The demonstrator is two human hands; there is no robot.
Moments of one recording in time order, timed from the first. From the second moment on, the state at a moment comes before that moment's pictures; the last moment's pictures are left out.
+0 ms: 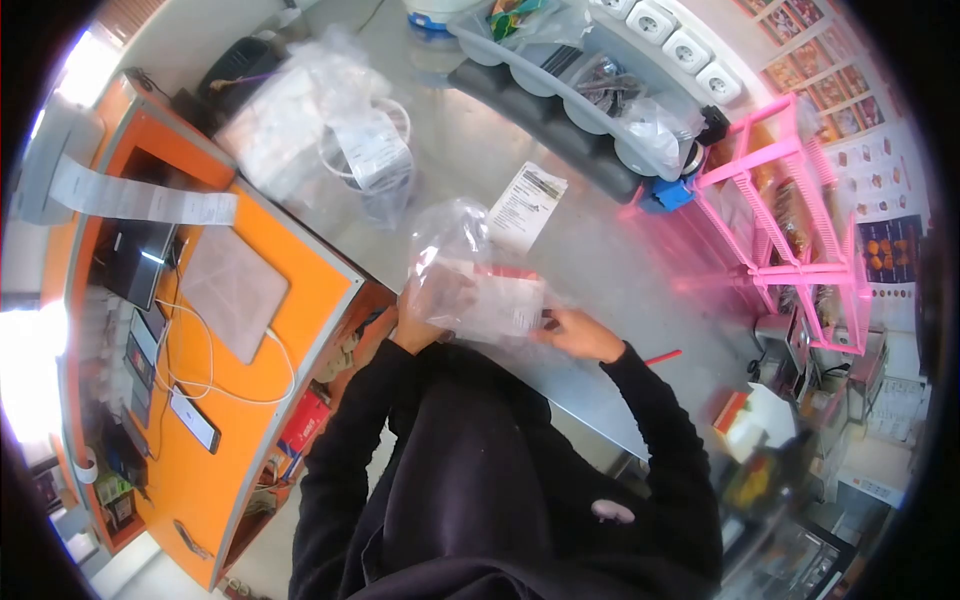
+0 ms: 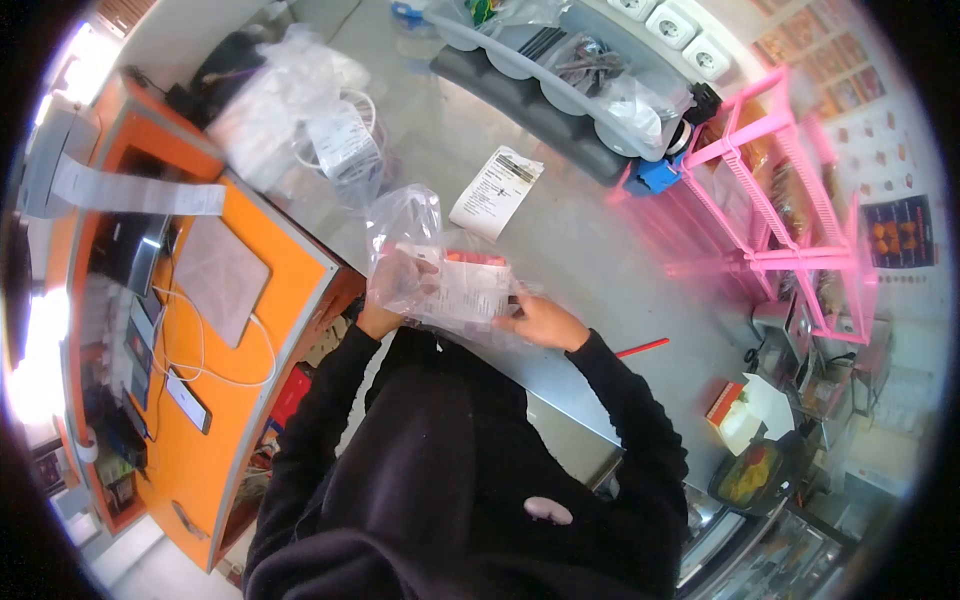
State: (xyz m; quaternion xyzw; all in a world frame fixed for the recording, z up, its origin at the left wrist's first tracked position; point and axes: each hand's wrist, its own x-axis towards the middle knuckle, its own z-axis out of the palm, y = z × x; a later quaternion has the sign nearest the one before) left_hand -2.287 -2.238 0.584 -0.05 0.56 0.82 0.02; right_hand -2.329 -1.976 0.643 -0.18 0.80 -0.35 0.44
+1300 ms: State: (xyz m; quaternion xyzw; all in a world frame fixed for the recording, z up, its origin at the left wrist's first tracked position) left_hand -2.225 -2.264 0.631 0.31 0.85 0.33 -0.28; right_hand -2.271 -2.065 0.587 -0.42 0.81 -0.40 -0.03
